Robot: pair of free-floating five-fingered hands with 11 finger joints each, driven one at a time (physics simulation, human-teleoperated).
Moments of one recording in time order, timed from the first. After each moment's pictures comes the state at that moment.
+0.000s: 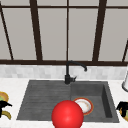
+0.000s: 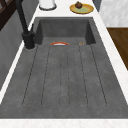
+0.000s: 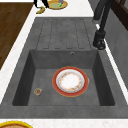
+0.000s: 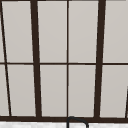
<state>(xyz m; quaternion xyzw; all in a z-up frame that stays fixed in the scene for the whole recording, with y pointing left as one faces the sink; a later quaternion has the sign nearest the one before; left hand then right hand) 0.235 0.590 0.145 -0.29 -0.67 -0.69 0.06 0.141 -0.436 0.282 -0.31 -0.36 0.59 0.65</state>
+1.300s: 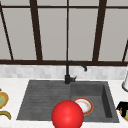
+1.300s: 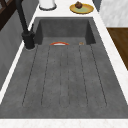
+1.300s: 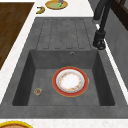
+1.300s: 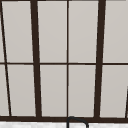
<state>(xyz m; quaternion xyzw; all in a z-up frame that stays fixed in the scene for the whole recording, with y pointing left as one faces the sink) 0.225 0.650 0.332 -0.31 -0.65 -0.69 0.07 0.141 -0.436 0.282 -0.31 -0.36 0.59 0.65</state>
